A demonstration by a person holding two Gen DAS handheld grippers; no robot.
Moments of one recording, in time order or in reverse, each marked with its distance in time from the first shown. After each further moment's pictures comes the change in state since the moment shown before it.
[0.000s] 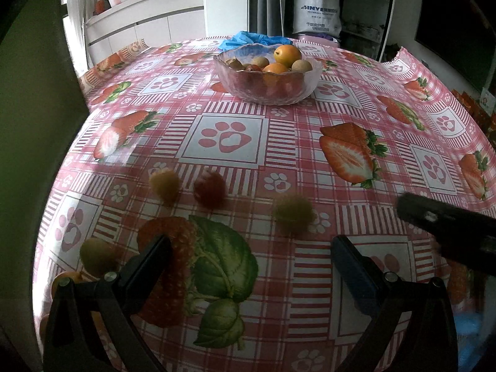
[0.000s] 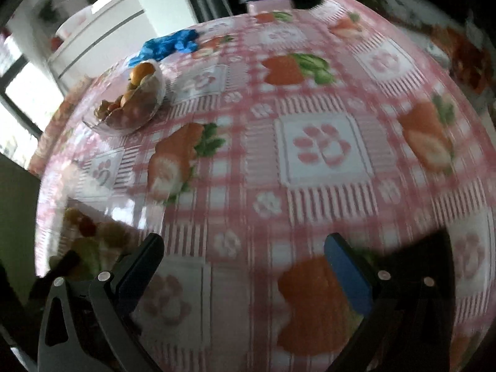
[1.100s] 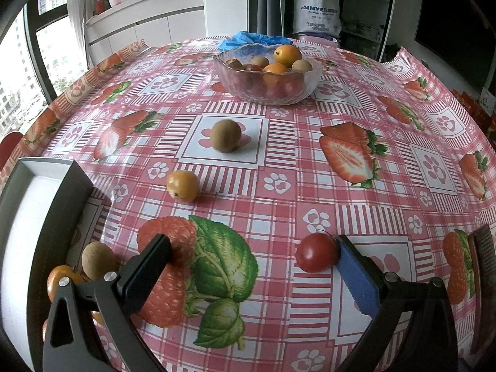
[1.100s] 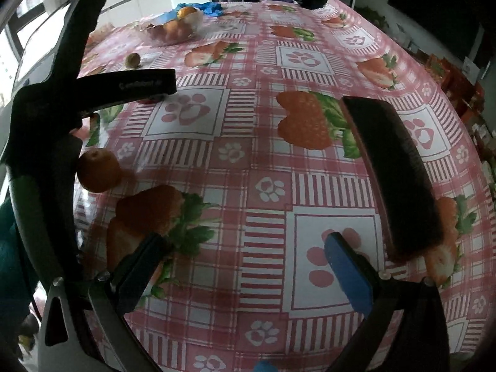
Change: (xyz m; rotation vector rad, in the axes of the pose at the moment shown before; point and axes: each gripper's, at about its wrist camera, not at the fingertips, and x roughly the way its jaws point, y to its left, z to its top) left arm 0.000 0.000 0.000 0.000 0.000 0.000; right arm -0.044 0.017 -0.143 -0.200 -0.017 -0.146
